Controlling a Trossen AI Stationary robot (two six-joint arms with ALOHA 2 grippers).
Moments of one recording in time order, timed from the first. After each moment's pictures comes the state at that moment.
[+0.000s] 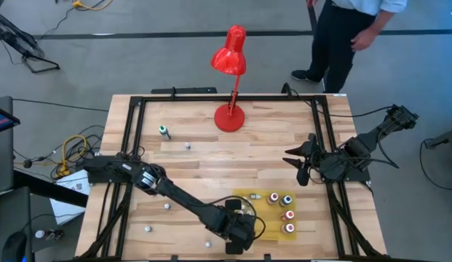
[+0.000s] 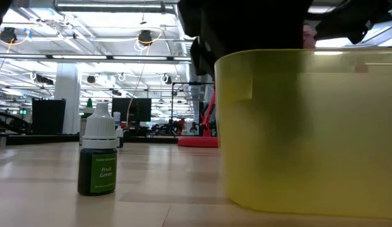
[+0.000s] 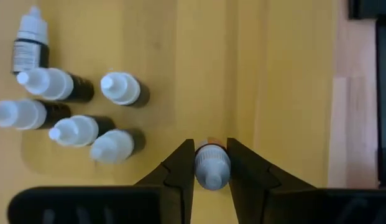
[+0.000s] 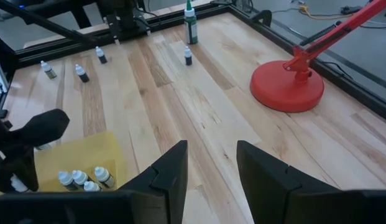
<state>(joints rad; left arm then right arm) -0.50 2.42 2.12 -0.86 -0.22 -0.48 0.59 0.75 0.68 -0.64 0.76 0.60</state>
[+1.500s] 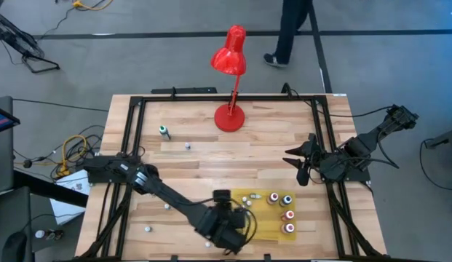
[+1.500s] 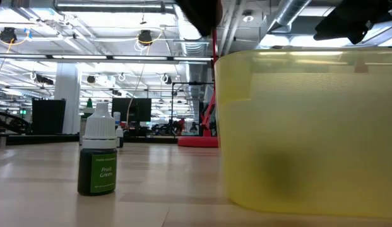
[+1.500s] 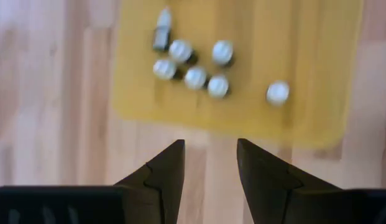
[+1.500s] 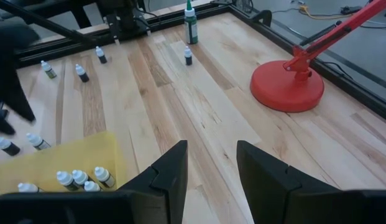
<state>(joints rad) -0.56 2.37 2.35 -1.35 -0.44 -0.53 0.59 0.75 0.68 -0.64 0.76 0.60</state>
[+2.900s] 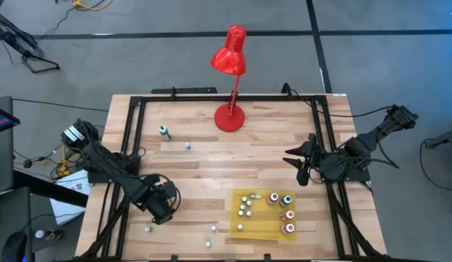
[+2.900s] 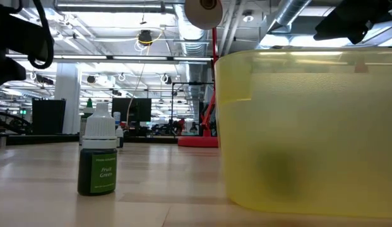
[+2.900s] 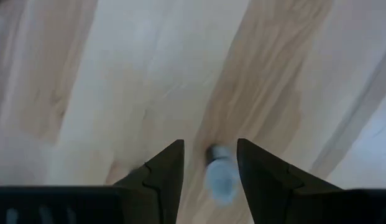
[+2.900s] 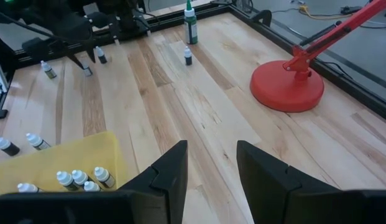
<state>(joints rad) -0.70 1.47 0.83 -0.84 -0.14 -1.12 0.59 0.75 0.68 -0.64 0.76 0.60</state>
